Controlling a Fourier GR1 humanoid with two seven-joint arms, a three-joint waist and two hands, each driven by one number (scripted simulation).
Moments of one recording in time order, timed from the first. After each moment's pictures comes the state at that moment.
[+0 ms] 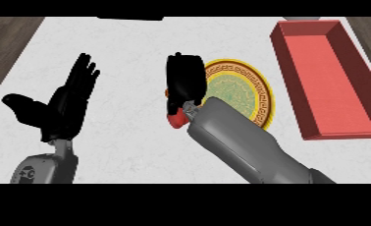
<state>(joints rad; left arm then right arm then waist) -0.15 0.16 -0.01 -1.61 0.17 0.15 0.20 -0.90 0.00 0.68 -1.07 0.84 -0.05 0.84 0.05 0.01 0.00</state>
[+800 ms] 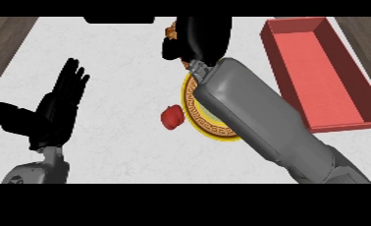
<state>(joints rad) -0.10 0.17 0.03 -1.66 0.17 0.15 0.20 -1.08 -0.07 0.49 -1.17 1.00 -0.20 1.04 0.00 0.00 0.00</state>
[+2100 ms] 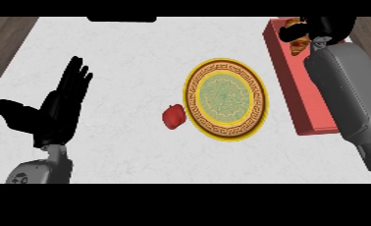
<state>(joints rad) -0.12 0.15 0.03 -1.65 0.14 0.14 0.21 -0.91 -0.41 0.13 -0.87 1.04 -0.23 0.68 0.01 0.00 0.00</state>
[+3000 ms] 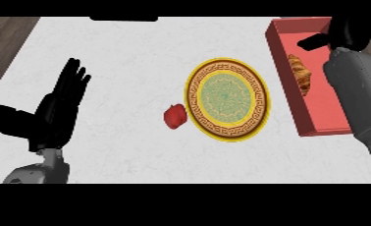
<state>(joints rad) -0.09 0.15 0.03 -1.69 0.15 0.12 0.22 -0.90 -0.44 -0.05 -0.62 0.91 -0.46 0.33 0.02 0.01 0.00</state>
